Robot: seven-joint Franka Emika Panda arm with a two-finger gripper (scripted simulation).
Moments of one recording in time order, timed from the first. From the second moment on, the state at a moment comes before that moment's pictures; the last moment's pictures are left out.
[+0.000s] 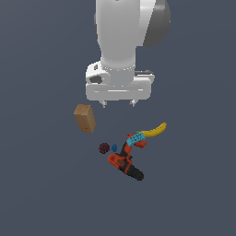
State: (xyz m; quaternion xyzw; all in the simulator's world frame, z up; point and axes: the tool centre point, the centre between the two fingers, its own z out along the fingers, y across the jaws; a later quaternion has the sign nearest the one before) arm -0.002 0.002 0.299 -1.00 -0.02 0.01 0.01
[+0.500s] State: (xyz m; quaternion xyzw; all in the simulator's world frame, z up) arm -0.001 0.004 0.296 -1.00 -0.01 0.01 0.01
